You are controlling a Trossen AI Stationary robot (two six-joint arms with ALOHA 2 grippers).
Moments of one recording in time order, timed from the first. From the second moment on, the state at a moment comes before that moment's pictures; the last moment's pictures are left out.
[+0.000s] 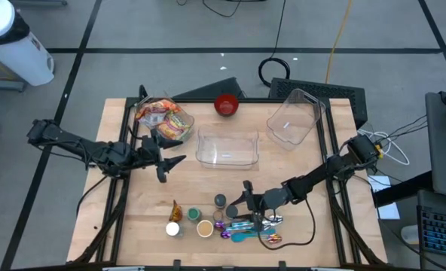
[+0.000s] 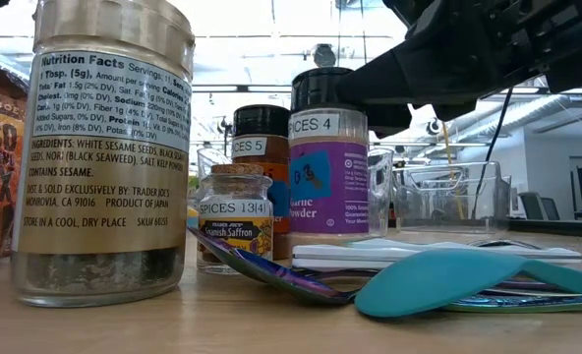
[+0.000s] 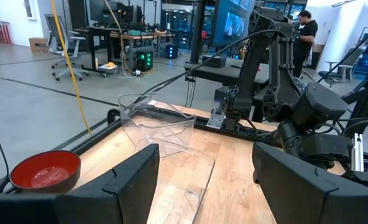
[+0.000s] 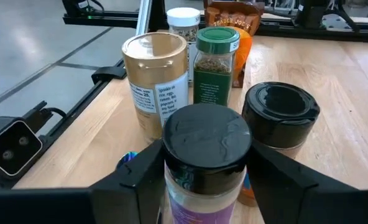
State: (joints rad) left arm -0.31 0.75 0.50 0.23 -0.56 -0.14; right arm 0.44 1.78 0.72 0.75 0.18 0.10
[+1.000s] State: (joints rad) left arm -0.31 0.75 0.50 0.23 -0.56 -0.14; right arm 0.44 1.38 0.72 0.41 0.19 0.09
